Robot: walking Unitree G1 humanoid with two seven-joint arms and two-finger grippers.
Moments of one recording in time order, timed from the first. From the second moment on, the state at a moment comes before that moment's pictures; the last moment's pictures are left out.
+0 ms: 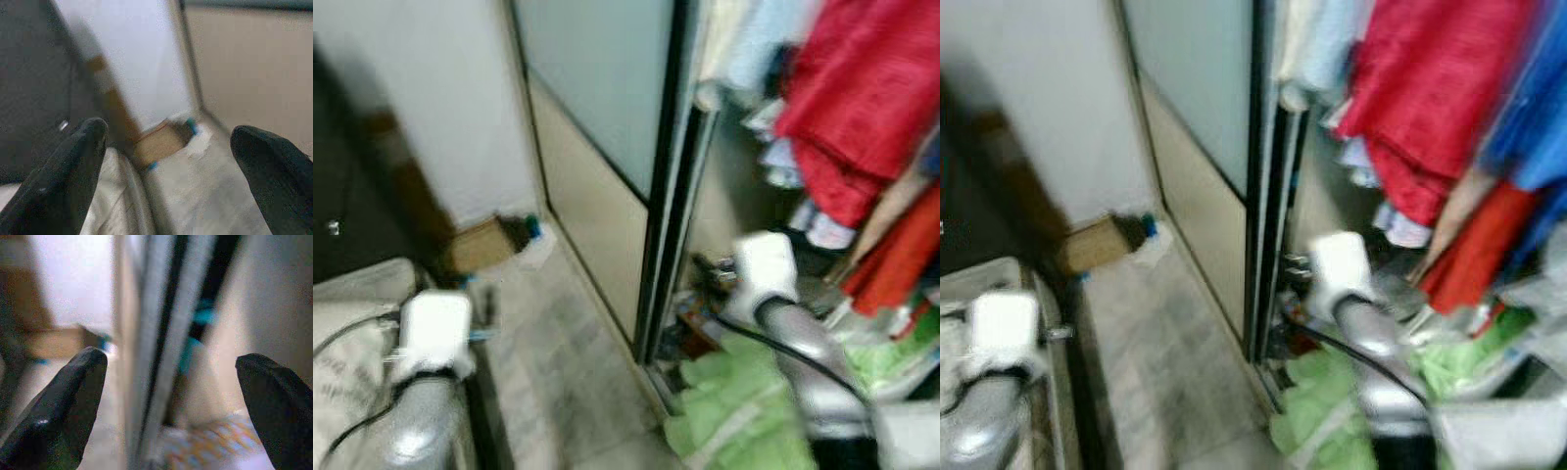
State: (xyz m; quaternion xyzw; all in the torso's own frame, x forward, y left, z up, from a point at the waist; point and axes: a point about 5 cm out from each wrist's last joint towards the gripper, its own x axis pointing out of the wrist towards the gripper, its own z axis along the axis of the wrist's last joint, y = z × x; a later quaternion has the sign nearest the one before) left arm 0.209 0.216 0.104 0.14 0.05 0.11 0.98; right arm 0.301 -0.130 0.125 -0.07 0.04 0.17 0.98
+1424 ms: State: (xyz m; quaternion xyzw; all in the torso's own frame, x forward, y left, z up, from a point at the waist) left arm 0.225 0.193 0.105 0.12 0.04 0.07 0.99; right arm 0.298 -0.144 0.119 -0.08 0.05 0.15 0.98
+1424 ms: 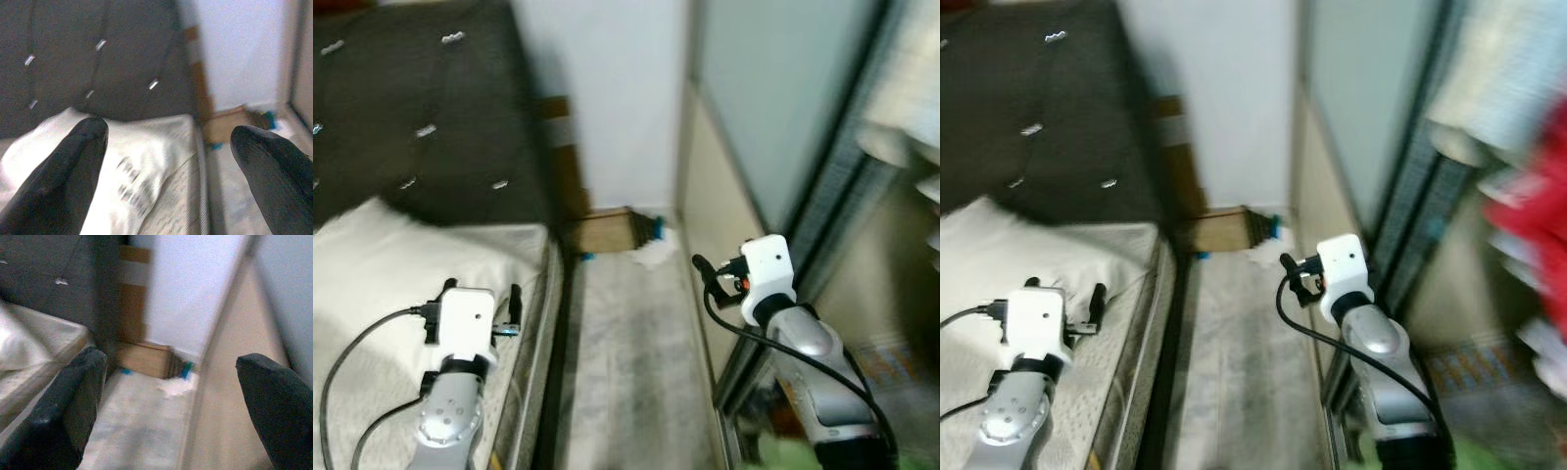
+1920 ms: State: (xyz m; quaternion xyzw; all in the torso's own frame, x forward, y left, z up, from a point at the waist) left arm 0.230 0.193 0.107 0.10 0.02 0.06 0.99; right arm 0.298 -0.132 0.121 -0.08 0.04 0.17 0.98
